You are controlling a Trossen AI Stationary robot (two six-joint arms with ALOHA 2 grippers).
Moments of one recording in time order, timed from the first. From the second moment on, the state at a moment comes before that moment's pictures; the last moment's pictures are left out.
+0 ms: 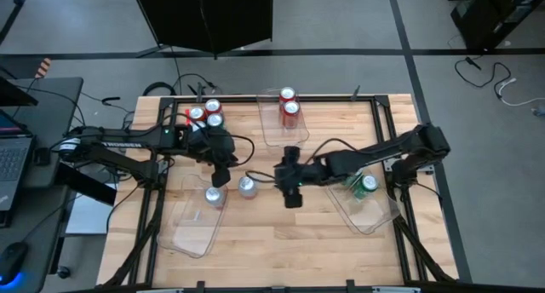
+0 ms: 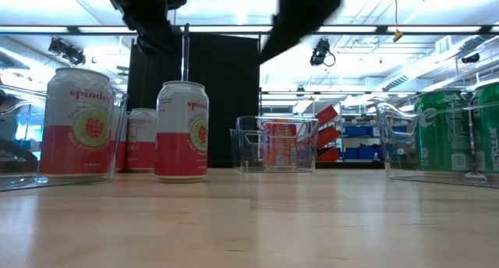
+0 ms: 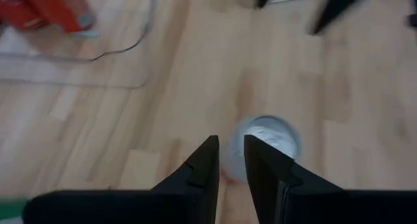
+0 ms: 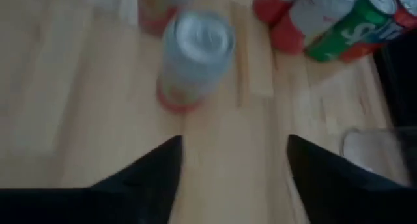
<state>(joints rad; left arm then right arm) 0.04 1.15 1.00 -0.64 0.01 -0.20 0.20 1.69 1.30 -0.48 0.33 -0.05</state>
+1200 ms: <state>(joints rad) -0.14 1.61 1.53 -1.07 0.07 -0.28 0.15 1.40 0.67 0.23 0.29 -0.06</state>
